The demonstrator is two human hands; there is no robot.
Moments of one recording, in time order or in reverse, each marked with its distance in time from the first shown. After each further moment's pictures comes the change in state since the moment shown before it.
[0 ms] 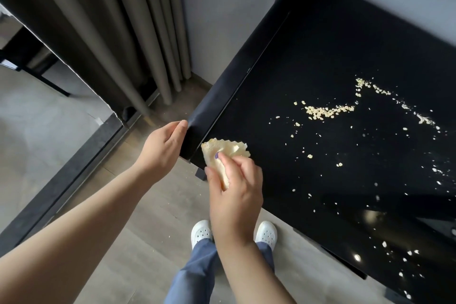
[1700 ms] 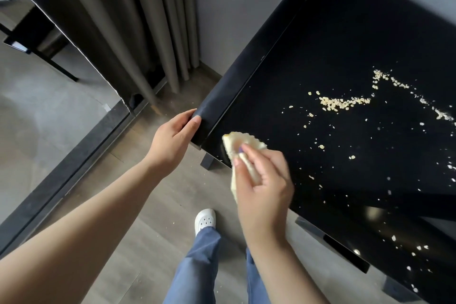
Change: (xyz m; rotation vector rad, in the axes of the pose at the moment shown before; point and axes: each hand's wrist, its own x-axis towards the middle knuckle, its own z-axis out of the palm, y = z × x) left_hand -0.011 -0.013 0.004 -0.177 0.014 0.015; right_hand 0.006 -0.001 -0.034 0.201 0.019 0.003
